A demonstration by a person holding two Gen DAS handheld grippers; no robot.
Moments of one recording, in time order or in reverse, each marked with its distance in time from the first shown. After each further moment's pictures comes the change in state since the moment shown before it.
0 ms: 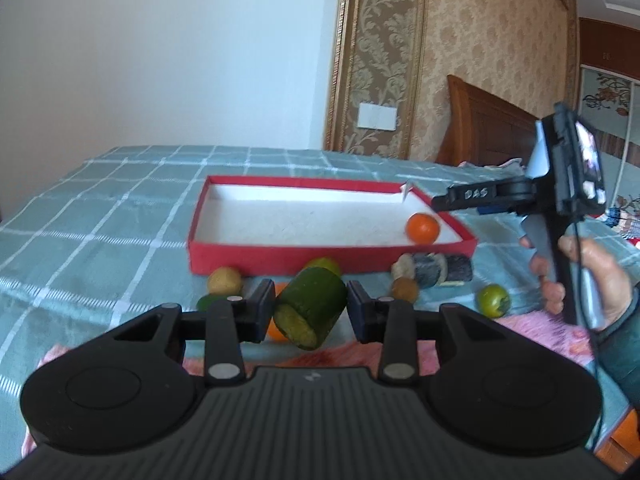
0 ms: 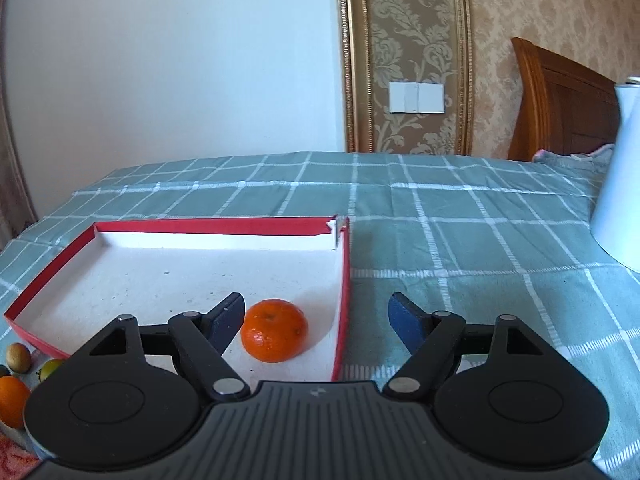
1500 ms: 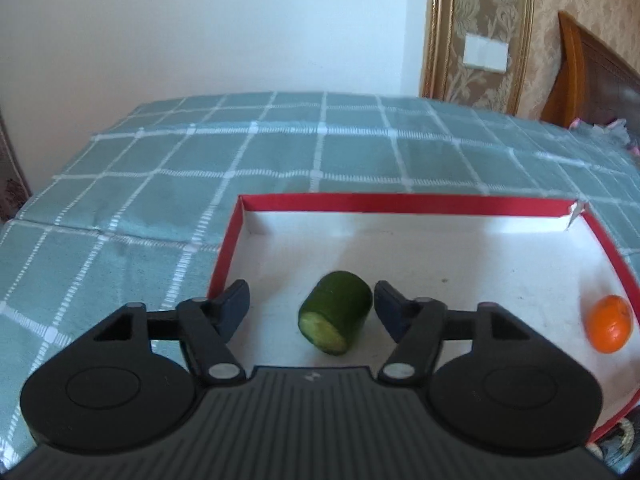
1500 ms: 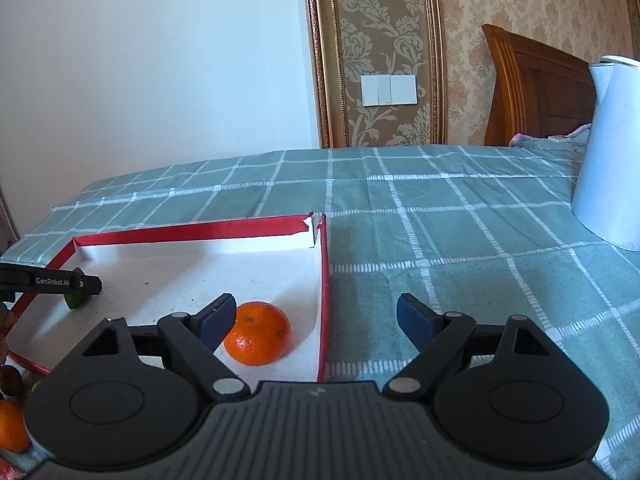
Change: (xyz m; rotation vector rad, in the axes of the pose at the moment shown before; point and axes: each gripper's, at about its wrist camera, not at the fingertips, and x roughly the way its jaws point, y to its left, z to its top) left arm 0.208 0.053 0.087 -0.048 0.257 0.250; right arm 0.002 -0.003 0.000 0.066 0.012 -0.050
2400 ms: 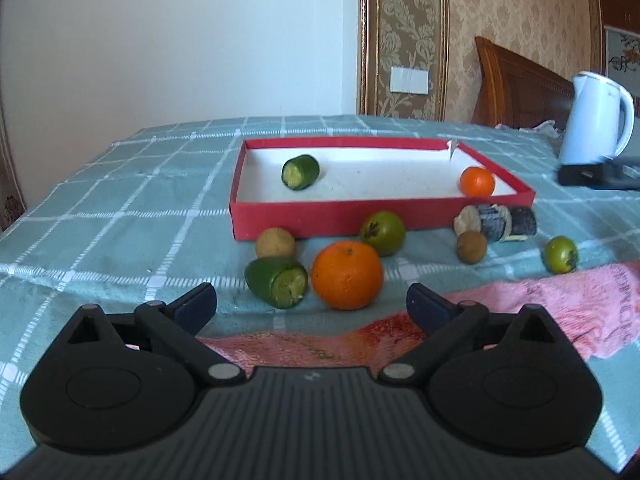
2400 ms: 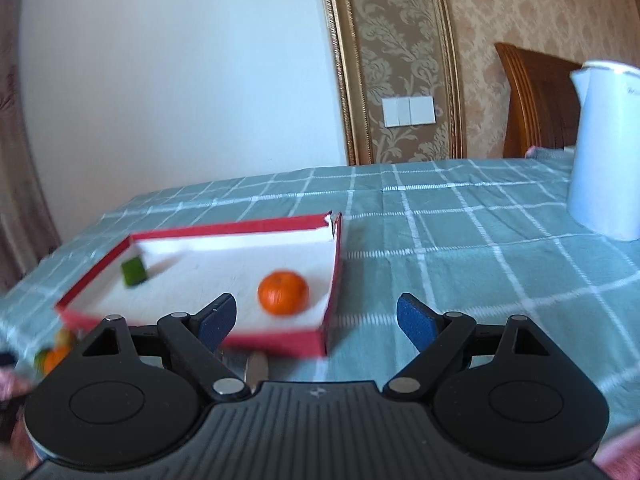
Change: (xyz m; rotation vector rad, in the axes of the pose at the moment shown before) left arm -0.142 0.012 -0.148 0.097 -0.168 -0.111; right arm -0.087 -0.019 -0.042 -0.047 -0.078 0.110
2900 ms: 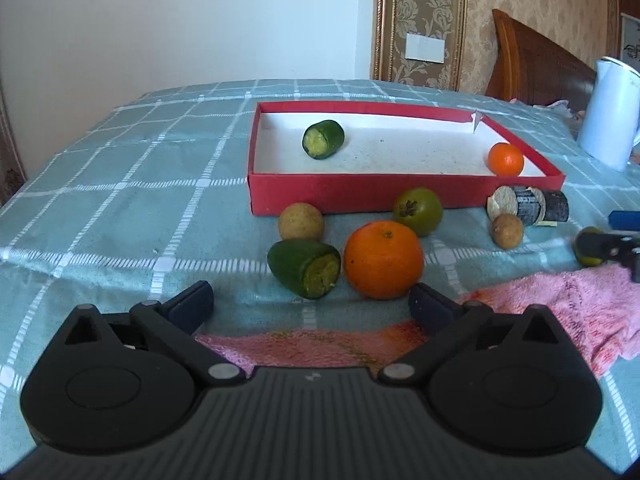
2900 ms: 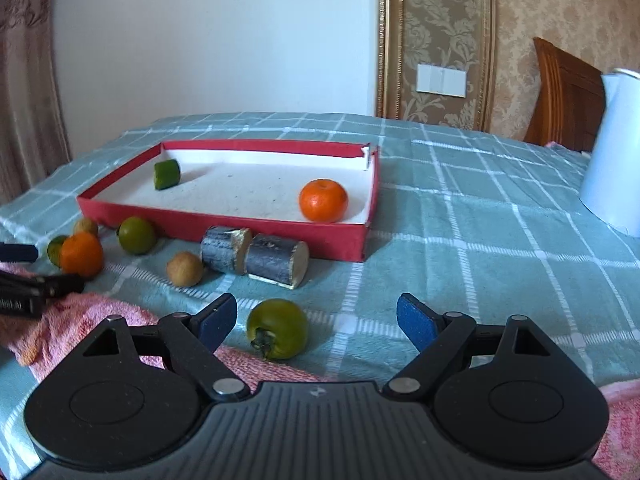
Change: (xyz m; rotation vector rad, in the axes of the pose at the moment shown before) left arm 0.019 0.021 0.003 -0.025 0.114 0.001; right arm 0.004 0.039 -0.034 -0.144 0.145 -0.002
